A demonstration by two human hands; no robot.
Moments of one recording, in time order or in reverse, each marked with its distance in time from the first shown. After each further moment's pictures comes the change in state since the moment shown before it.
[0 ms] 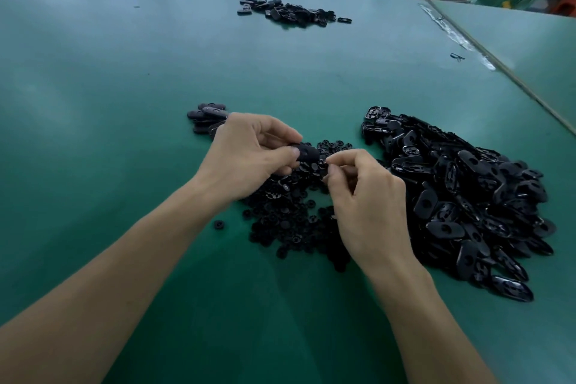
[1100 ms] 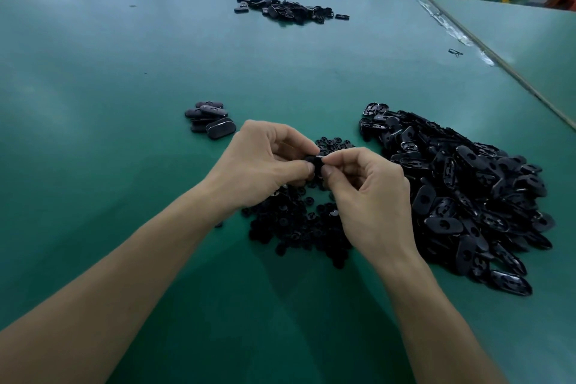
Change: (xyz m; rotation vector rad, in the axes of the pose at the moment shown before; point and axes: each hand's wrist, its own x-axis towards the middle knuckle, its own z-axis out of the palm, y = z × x) left_hand -0.008 0.007 0.010 -0.014 -0.155 0.004; right_hand 0.002 0.003 -0.003 0.265 0.009 0.065
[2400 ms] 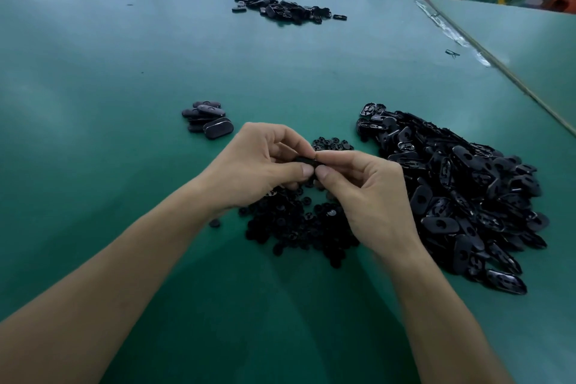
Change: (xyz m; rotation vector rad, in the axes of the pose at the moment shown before) left_hand 0.003 -0.005 -0.007 0.021 -0.079 -0.014; right_hand 0.006 0.002 -0.006 0.221 -0.159 0.093
